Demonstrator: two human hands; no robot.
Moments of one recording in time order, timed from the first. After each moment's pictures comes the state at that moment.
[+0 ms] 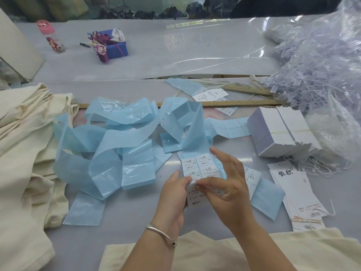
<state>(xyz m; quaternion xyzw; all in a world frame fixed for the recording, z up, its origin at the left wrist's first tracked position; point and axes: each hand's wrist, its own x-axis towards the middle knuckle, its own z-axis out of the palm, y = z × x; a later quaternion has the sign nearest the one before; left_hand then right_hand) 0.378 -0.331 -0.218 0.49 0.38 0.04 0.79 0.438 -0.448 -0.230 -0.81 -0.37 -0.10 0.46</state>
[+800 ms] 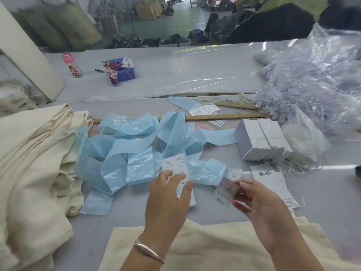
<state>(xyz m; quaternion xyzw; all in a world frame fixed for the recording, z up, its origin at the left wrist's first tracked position) 0.318 -0.368 -0.172 0.88 0.30 0.12 0.34 0.402 -0.542 -0.154 -0.58 0.05 0.25 0.77</state>
